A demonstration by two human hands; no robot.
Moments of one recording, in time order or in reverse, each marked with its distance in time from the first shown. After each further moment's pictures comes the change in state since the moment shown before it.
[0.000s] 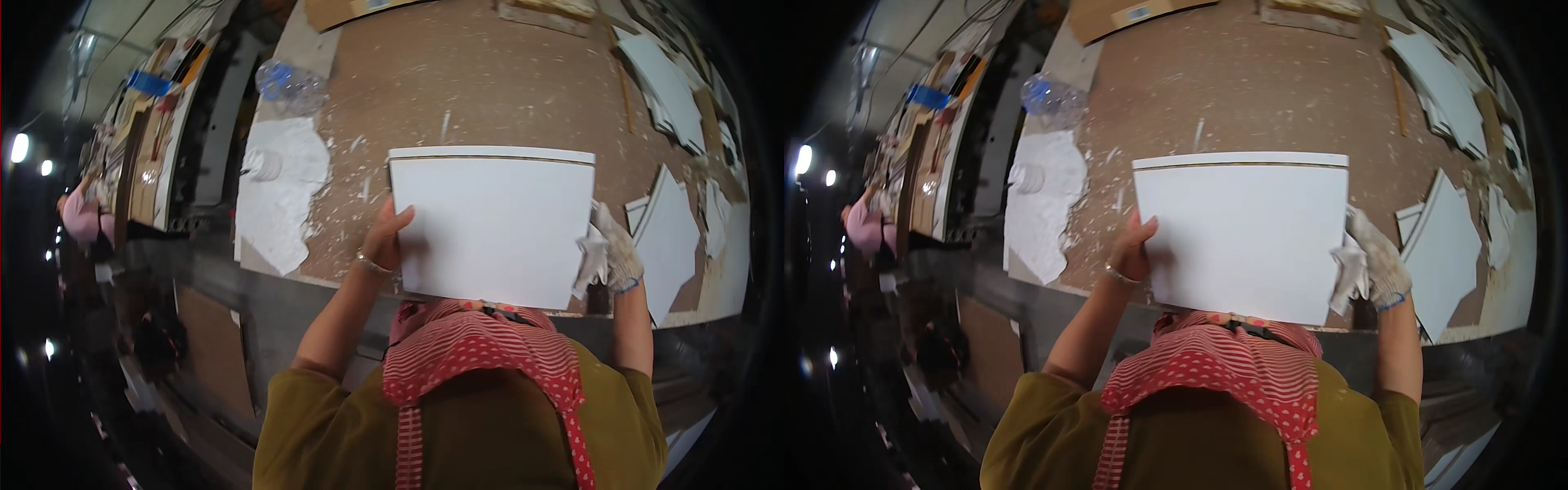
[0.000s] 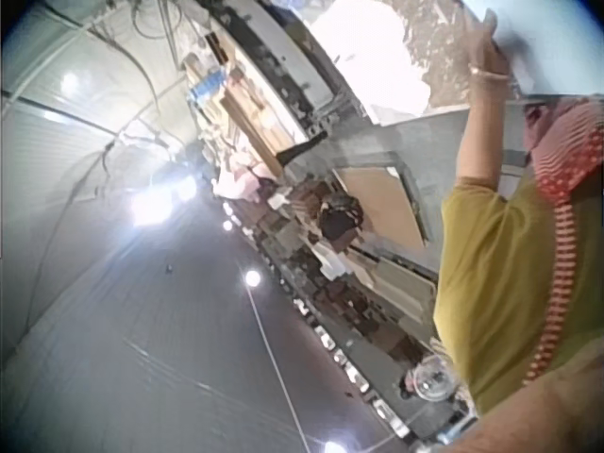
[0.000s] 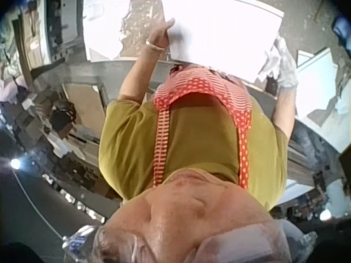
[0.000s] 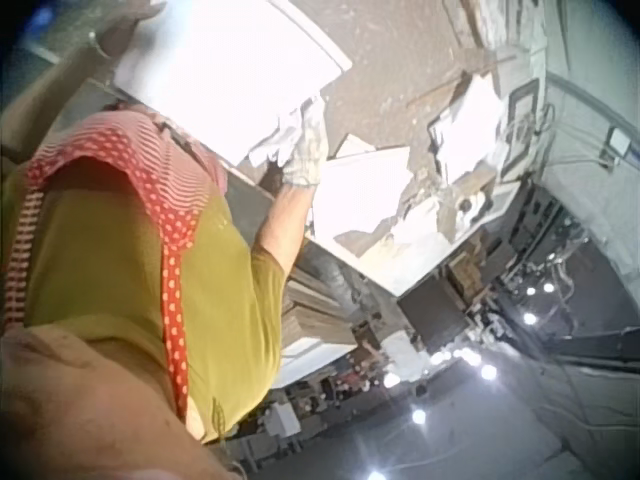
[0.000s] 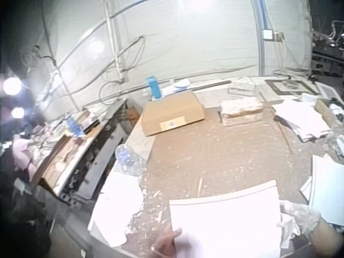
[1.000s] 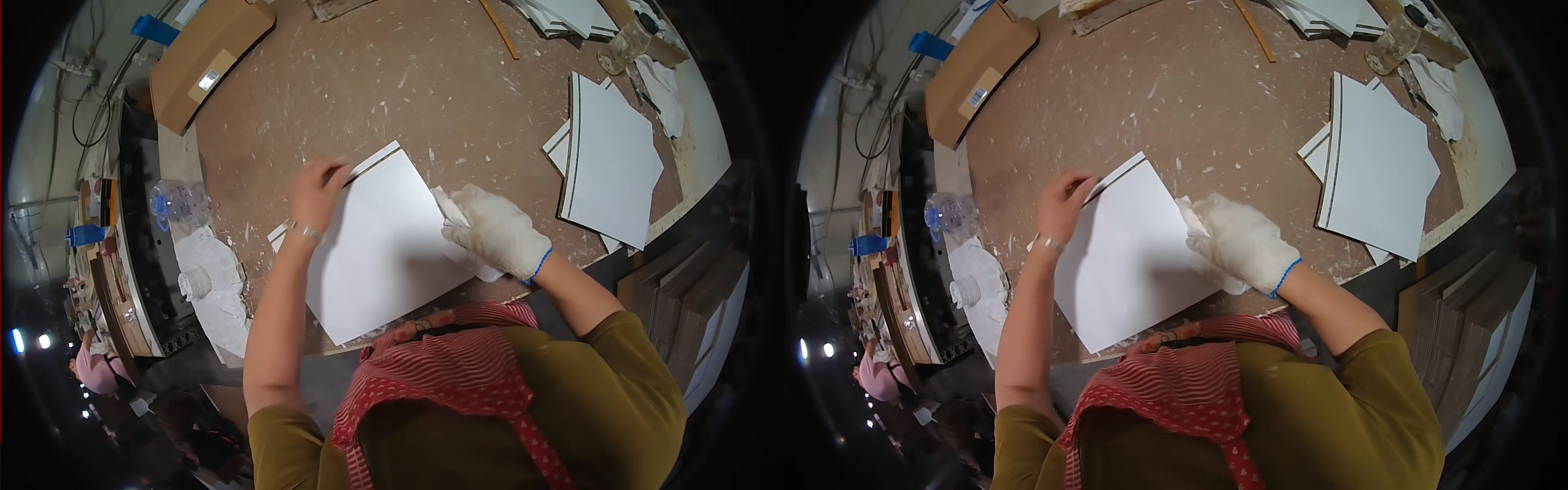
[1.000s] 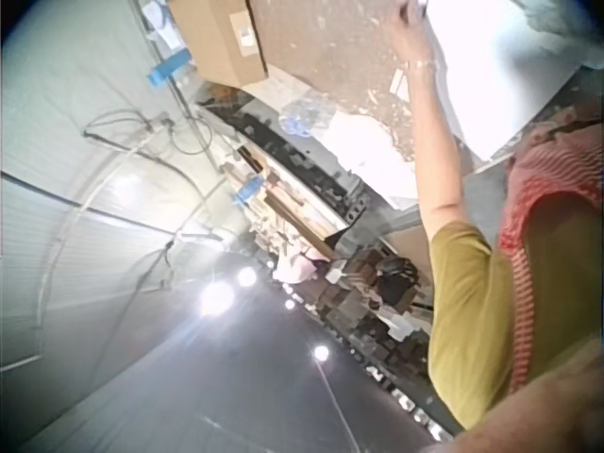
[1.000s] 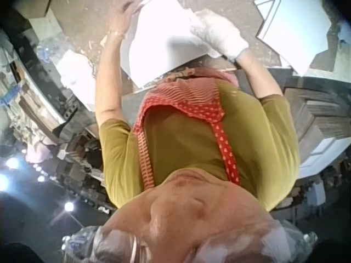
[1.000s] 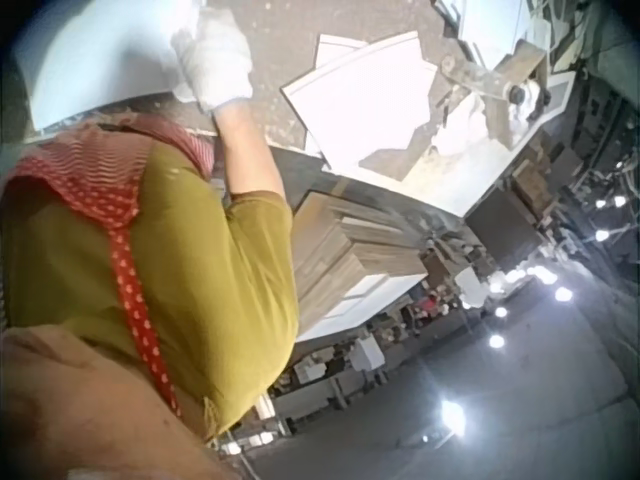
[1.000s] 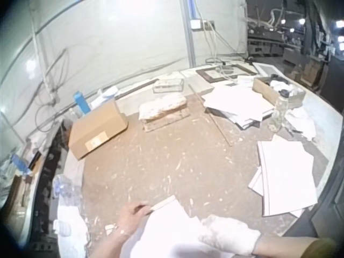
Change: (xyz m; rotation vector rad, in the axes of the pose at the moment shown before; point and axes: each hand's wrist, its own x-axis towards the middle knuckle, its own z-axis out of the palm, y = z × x) left_hand 0.144 0.026 0.088 1.412 -0.064 0.334; right_hand 0.018 -0.002 0.030 -1.141 0.023 0.053
